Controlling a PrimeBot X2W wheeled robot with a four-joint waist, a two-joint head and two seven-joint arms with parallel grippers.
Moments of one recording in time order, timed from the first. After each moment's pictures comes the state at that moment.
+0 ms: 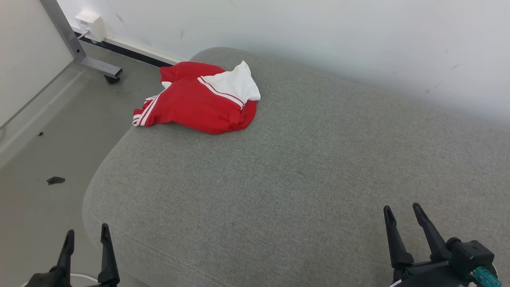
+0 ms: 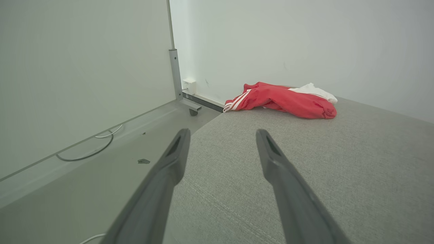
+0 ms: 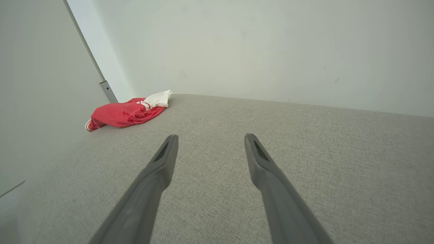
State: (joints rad) left arm -0.01 0.05 0.17 0.18 -0.12 -0.06 -0.26; right arm -0.04 -0.19 0.11 0.23 0.32 0.13 -0.26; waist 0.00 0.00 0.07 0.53
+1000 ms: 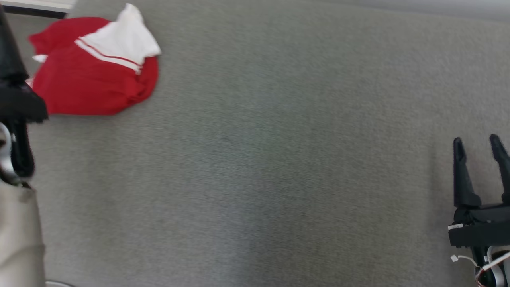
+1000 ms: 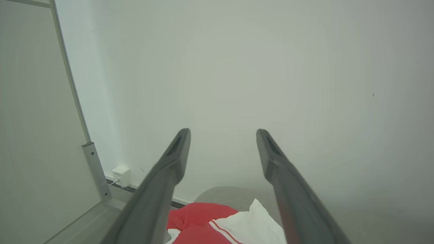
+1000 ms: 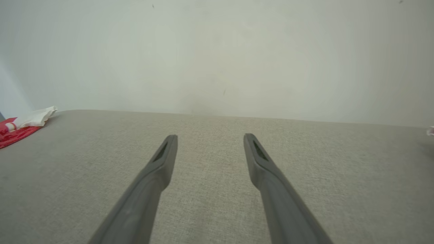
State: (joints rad) left arm -0.77 0.21 0.20 0.35 -0.20 -0.06 -0.17; right arm -0.16 -0.32 -0.04 0.08 0.30 0.13 -0.26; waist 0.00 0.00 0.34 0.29
